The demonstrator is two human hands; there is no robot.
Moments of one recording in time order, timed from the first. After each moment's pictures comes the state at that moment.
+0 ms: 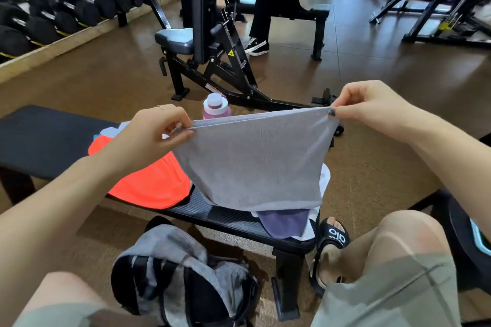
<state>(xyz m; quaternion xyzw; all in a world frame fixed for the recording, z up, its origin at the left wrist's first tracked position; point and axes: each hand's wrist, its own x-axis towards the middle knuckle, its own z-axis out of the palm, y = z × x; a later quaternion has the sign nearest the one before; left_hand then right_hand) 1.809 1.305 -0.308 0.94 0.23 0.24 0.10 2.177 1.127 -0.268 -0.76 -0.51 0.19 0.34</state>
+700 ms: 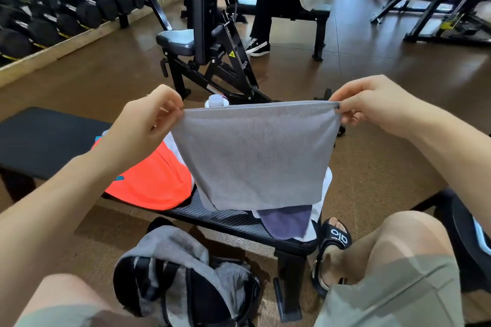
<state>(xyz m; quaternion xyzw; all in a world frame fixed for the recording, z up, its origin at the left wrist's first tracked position) 1.808 1.300 -0.292 0.90 0.28 0.31 0.11 2.177 1.133 -0.259 -0.75 -0.46 0.28 0.39</state>
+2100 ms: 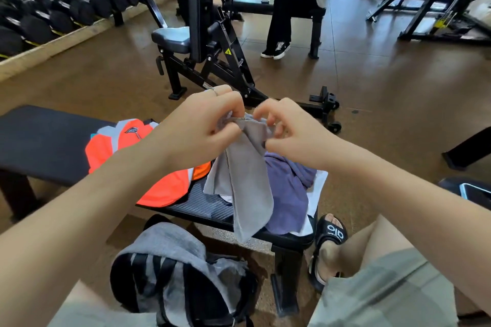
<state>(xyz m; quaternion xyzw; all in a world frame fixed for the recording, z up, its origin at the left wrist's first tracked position) 1.872 1.240 -0.266 0.94 0.13 0.27 0.13 2.064 1.144 -0.292 -0.67 -0.64 0.20 0.31</state>
